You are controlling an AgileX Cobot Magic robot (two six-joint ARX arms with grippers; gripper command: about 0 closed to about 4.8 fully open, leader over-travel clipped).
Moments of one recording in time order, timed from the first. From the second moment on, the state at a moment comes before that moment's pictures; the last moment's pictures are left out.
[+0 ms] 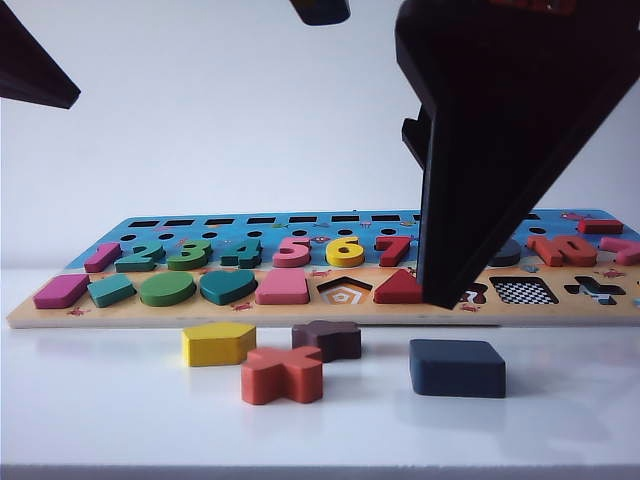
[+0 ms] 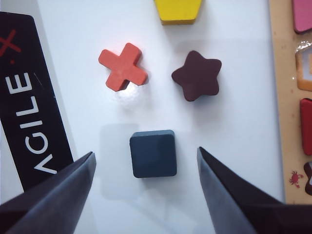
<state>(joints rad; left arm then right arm) -0.35 0.64 0.60 -0.57 0.57 0.03 0.95 1.43 1.05 -0.95 -0.15 -0.39</state>
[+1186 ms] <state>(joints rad) -0.35 0.64 0.60 -0.57 0.57 0.03 0.95 1.49 1.05 -0.95 -0.15 -0.39</state>
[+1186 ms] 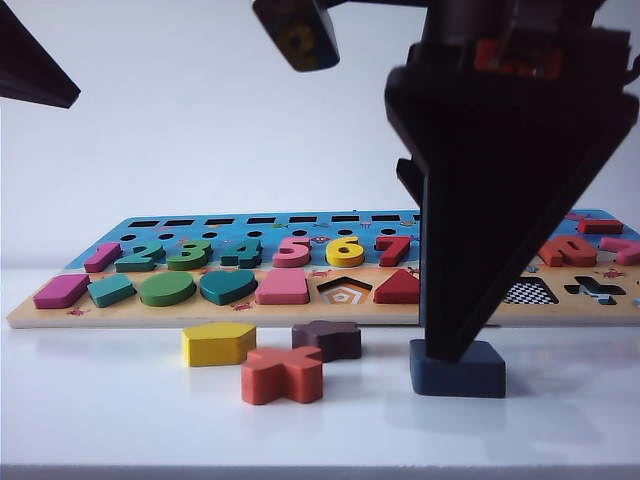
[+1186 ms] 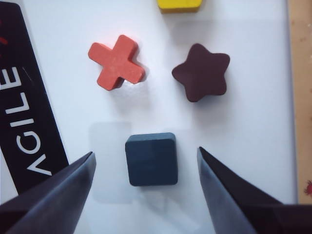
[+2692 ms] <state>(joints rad) -0.35 0.64 0.60 -0.57 0.57 0.03 0.95 1.52 1.05 -0.94 -0.11 -0.39</state>
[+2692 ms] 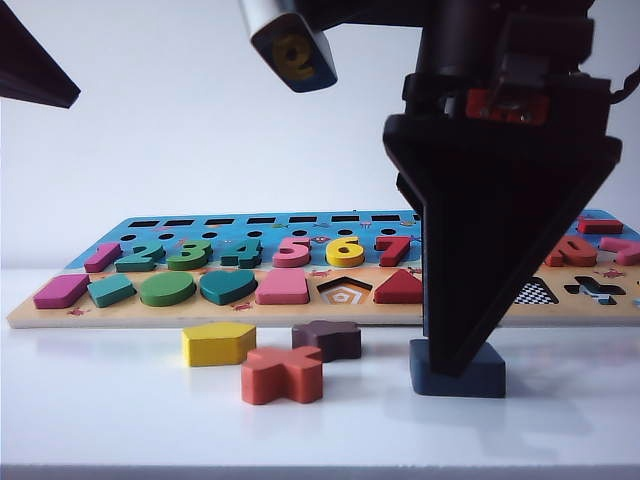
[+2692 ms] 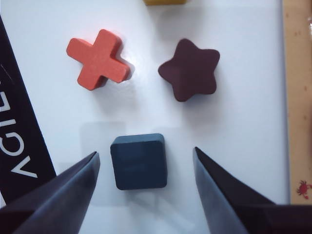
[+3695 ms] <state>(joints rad) -0.35 0.64 0.60 -0.57 0.57 0.03 0.95 1.53 1.05 -0.94 -0.08 -0.39</state>
